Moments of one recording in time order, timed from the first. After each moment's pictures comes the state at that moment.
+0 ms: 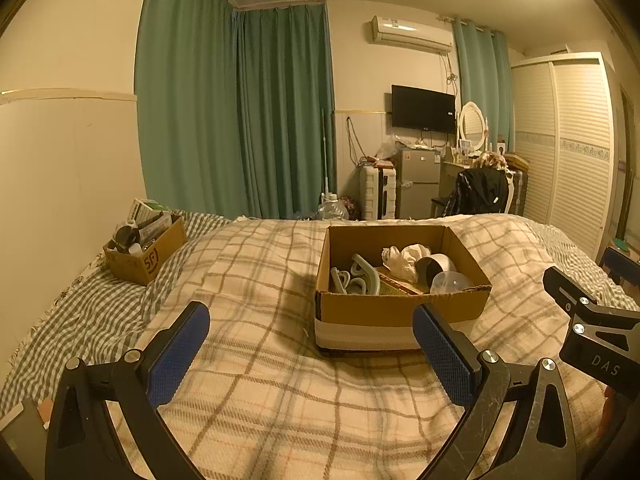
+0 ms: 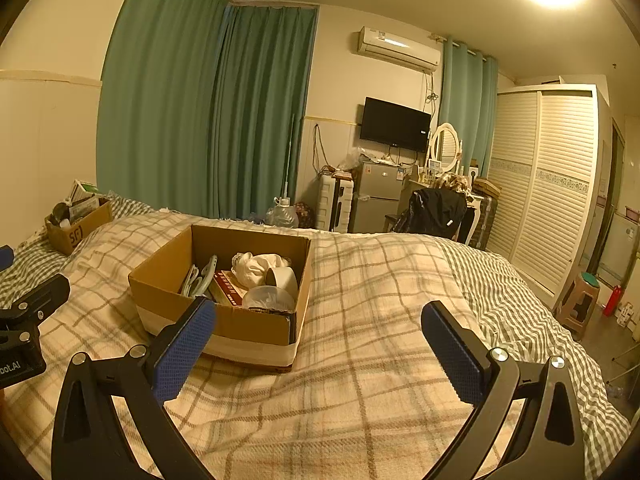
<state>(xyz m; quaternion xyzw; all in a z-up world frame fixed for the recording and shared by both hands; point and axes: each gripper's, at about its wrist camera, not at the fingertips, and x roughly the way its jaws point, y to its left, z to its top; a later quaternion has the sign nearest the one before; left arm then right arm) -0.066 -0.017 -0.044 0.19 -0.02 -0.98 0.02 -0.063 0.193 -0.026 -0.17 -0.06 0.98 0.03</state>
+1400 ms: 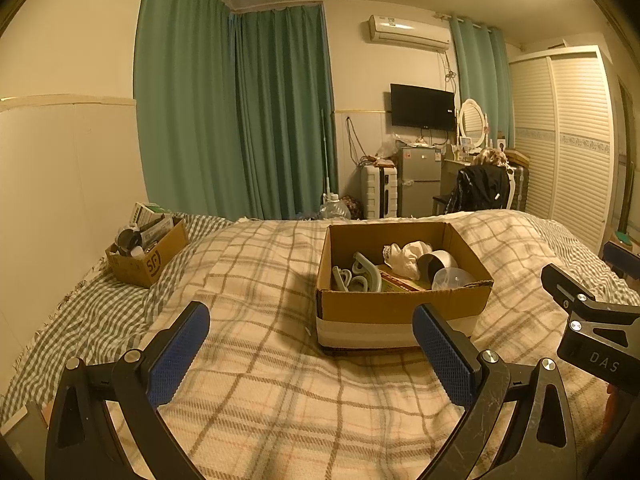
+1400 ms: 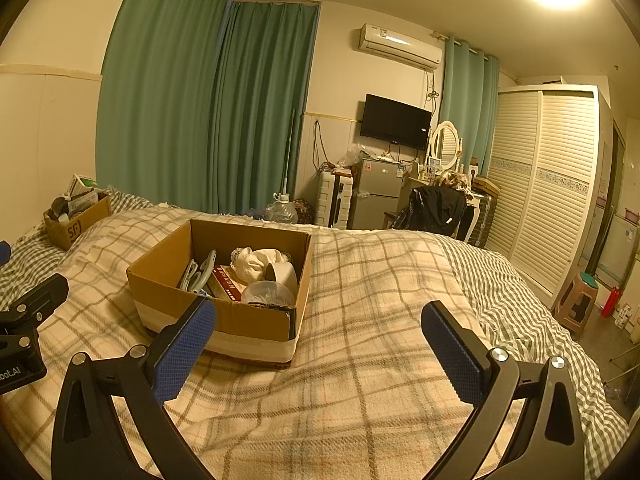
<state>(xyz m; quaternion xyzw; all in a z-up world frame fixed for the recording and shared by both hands) -0.066 -0.016 -0.046 0.19 -0.03 -0.98 0.02 -0.064 0.192 -0.028 -0.18 -0.06 0.98 0.03</state>
